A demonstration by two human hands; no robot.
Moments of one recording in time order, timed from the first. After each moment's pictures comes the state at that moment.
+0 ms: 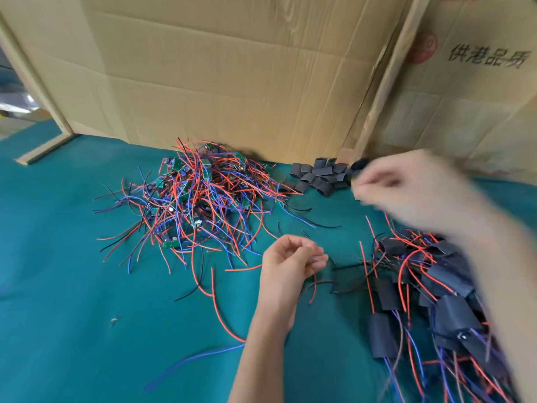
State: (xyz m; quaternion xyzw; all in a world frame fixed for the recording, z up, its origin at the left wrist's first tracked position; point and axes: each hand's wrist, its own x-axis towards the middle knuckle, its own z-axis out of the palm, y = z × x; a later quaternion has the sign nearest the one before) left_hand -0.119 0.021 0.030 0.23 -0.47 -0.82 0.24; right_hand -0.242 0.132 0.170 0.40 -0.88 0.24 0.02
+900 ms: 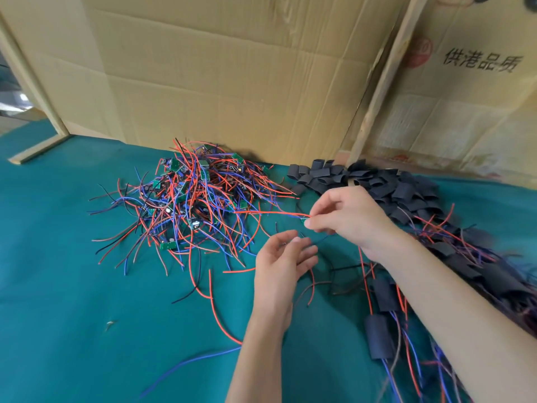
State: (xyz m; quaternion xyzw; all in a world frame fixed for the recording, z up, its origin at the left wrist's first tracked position) left_hand -0.122 0.018 0.030 0.26 -0.42 -0.83 0.28; right_hand -0.245 0.081 0.095 0.30 -0.81 0.47 -0.17
